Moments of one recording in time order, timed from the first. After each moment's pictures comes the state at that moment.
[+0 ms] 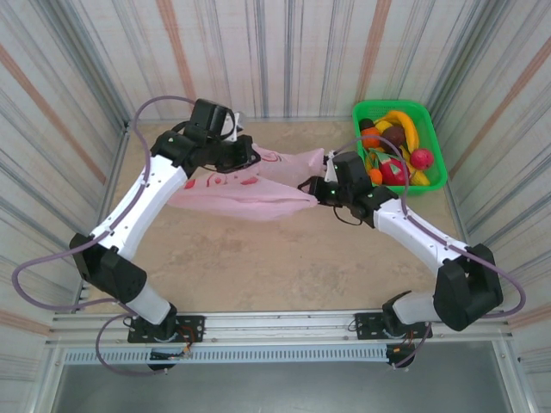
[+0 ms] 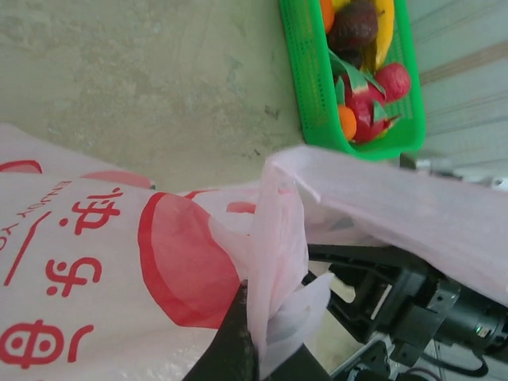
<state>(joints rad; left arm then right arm) -0.47 1.58 1.71 -0.89 0.34 -0.59 0.50 1.36 0.97 -0.30 -0.26 0.62</state>
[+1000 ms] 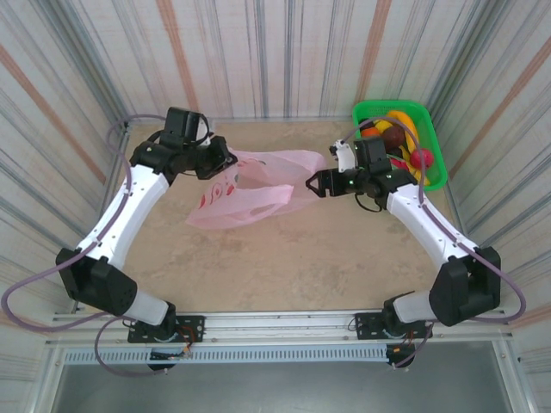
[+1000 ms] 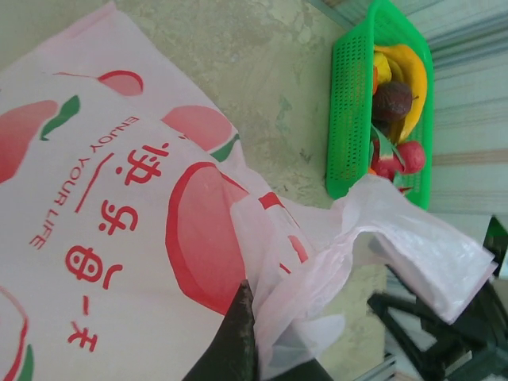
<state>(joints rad) -0.35 1.47 1.52 -0.82 0.37 -0.77 0.34 1.36 1.14 -0.55 -0.43 0.17</state>
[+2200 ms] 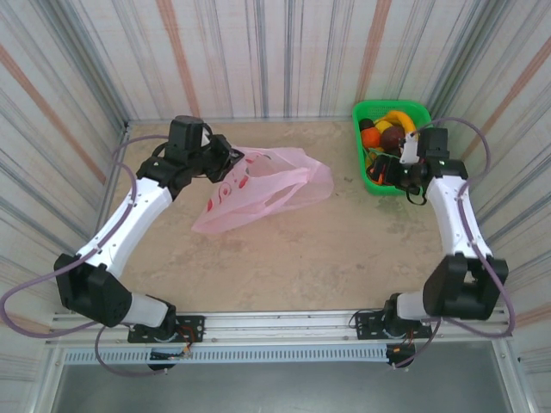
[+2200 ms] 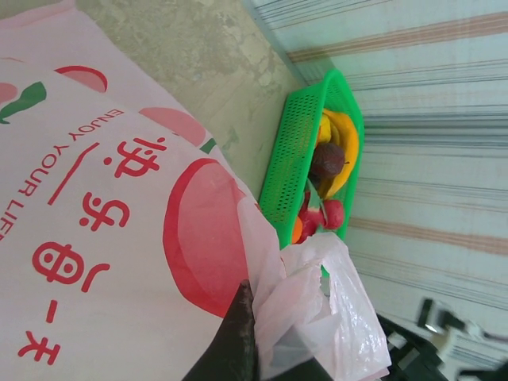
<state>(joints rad) -0.39 1.40 1.35 -0.53 0.33 -1.15 -0.10 1.42 1.25 -0.81 -0.33 0.20</state>
